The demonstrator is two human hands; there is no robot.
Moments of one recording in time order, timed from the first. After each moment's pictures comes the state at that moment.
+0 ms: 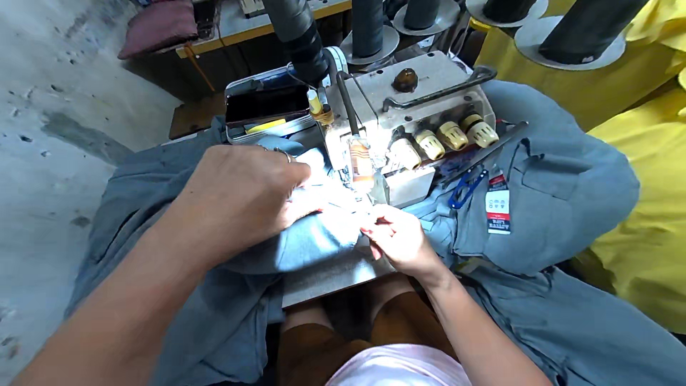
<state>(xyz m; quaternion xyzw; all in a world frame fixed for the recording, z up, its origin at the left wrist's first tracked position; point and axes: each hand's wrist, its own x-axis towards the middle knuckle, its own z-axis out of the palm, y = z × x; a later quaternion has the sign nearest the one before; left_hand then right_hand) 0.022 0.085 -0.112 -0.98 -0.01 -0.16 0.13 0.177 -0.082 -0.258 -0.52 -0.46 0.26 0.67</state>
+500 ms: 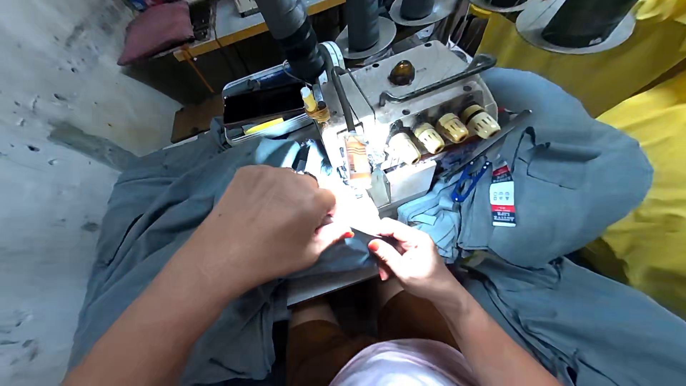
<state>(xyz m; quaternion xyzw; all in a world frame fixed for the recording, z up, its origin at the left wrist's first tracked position) 0.029 0.057 -0.115 -0.99 0.02 -0.14 0.07 0.160 -0.105 -0.253 -0.49 -0.47 0.26 0.69</state>
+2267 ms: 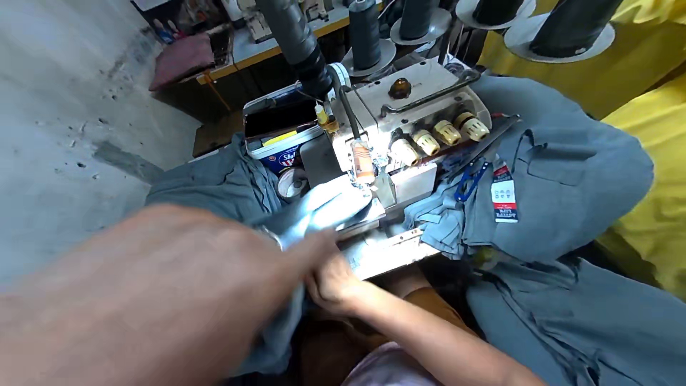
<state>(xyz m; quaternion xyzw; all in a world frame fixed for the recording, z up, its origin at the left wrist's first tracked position) -0.043 0.022 -0.035 -1.00 -0.03 0.04 0.06 0.067 -0.050 -0.265 -0.59 -0.61 0.06 0.52</state>
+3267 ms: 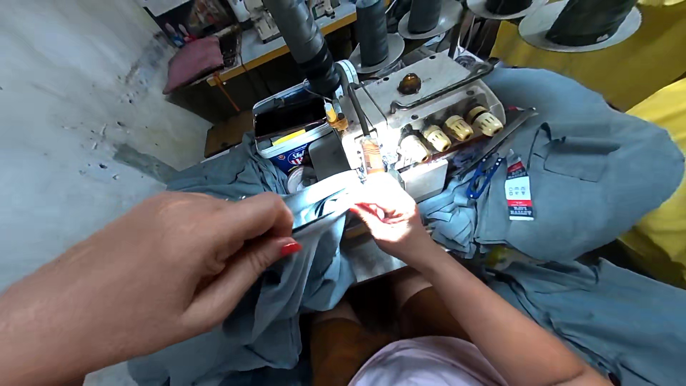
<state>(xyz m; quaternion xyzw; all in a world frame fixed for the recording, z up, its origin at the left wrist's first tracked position) -0.053 0.058 -0.043 -1.00 0.01 -0.08 -0.06 0.155 -0.047 -0.239 -0.47 -0.55 0.00 0.69</state>
